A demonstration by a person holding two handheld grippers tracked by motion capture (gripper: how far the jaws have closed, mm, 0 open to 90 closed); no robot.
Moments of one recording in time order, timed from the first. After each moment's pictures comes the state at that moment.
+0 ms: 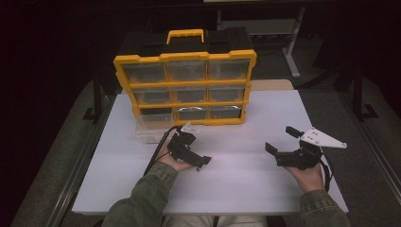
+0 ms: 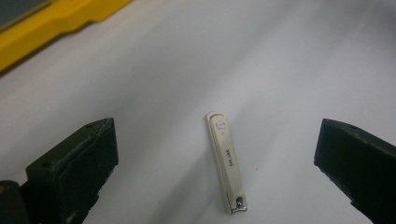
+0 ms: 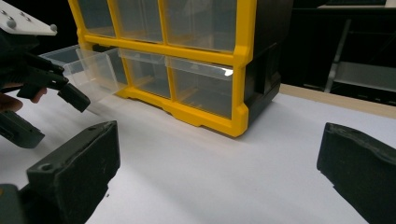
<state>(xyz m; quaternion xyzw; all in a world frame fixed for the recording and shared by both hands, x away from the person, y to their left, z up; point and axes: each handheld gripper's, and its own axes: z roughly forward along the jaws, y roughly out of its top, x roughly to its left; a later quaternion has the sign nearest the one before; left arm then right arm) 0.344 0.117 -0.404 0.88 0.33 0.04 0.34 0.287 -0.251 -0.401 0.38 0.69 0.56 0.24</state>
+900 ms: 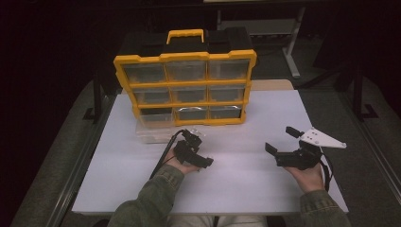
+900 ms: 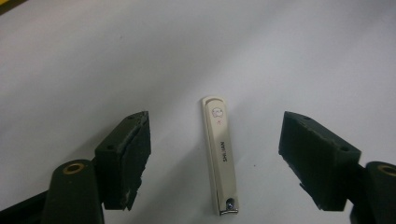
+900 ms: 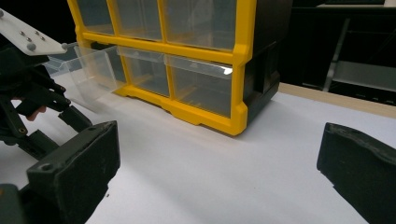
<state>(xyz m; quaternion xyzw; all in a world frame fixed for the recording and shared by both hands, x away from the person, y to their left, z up) 0.340 0.100 -0.416 0.88 0.37 0.04 0.29 0.287 -0.250 -0.401 0.38 0.69 0.56 0.24</state>
